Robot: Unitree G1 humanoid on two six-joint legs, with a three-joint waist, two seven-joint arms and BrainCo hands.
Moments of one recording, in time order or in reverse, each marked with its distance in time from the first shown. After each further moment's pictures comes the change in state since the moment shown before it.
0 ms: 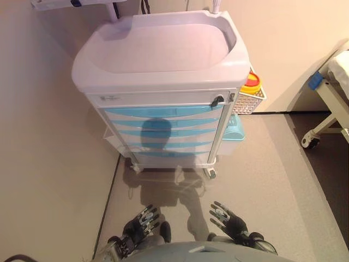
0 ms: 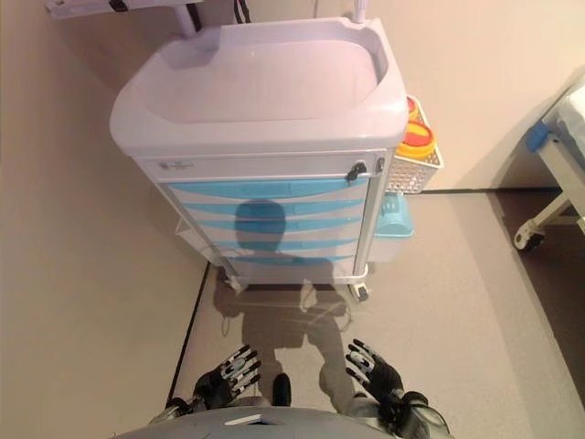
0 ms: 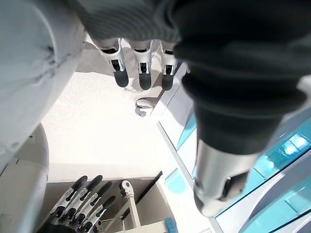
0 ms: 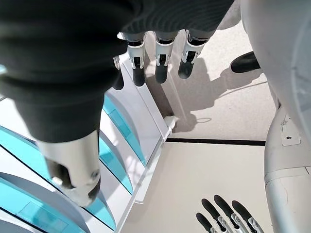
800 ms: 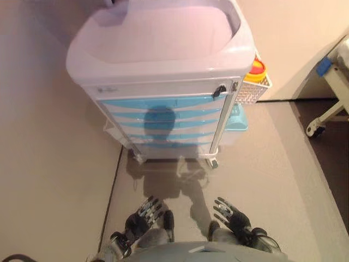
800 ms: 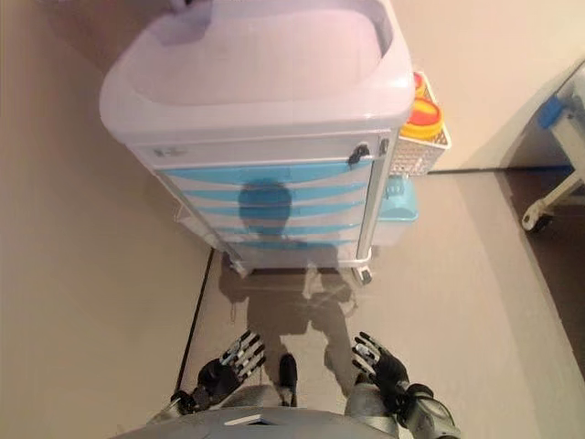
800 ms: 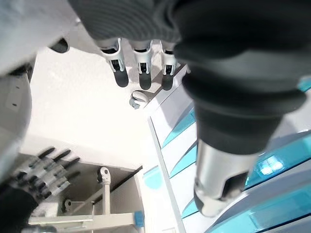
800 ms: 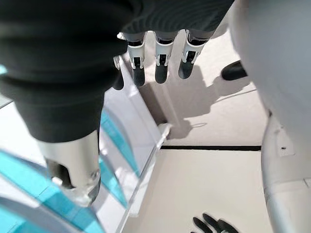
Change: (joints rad) left arm -0.063 -0.015 0.003 -0.005 -0.249 0.066 -0.076; right arm -0.048 -0.039 -0.005 -0.002 0.032 -0.002 -0.022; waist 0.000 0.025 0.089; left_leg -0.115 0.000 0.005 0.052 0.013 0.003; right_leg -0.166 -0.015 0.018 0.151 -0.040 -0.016
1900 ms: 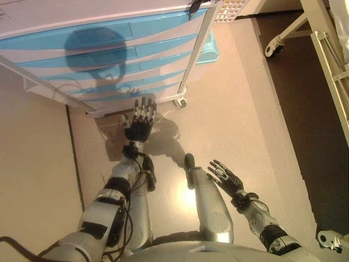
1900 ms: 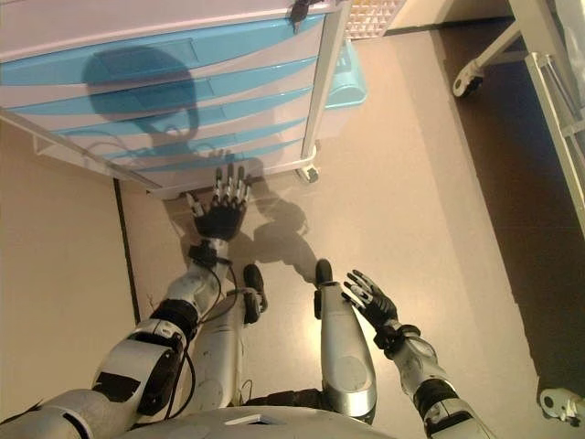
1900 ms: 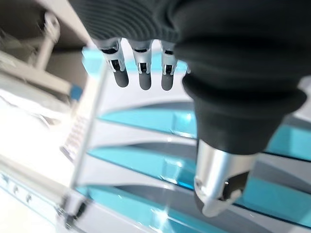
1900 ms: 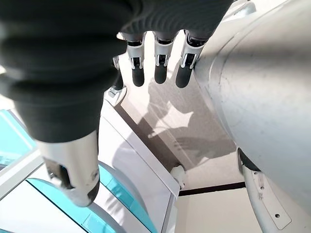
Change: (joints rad) left arm -0.627 -0.039 0.215 -0.031 -0.684 0.083 -0.157; right arm -0.178 0.013 0.020 -0.069 0.086 -0.030 0.012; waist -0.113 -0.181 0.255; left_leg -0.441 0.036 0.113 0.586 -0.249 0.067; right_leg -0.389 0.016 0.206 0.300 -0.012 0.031
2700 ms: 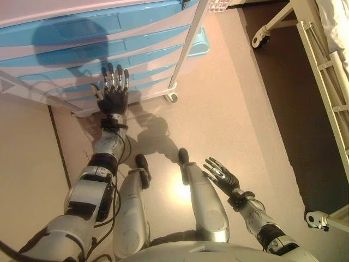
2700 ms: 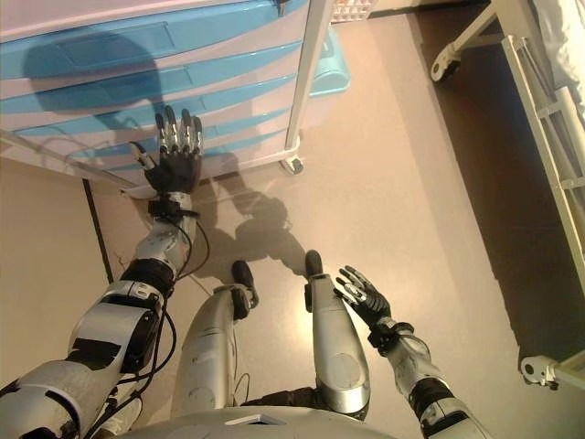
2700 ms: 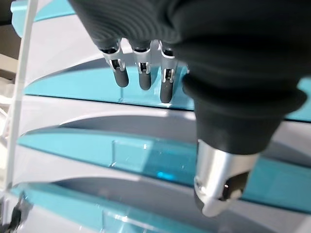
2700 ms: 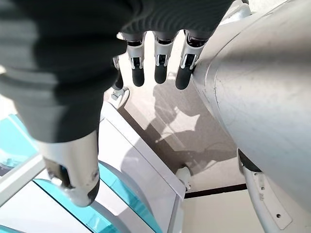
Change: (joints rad) left arm -0.166 0.143 0.011 0.034 -0.117 -0.129 0.075; right arm 0.001 0.001 0.043 -0.031 0.039 -0.027 0.014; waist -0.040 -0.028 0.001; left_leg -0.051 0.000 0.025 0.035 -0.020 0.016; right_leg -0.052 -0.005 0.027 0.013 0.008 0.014
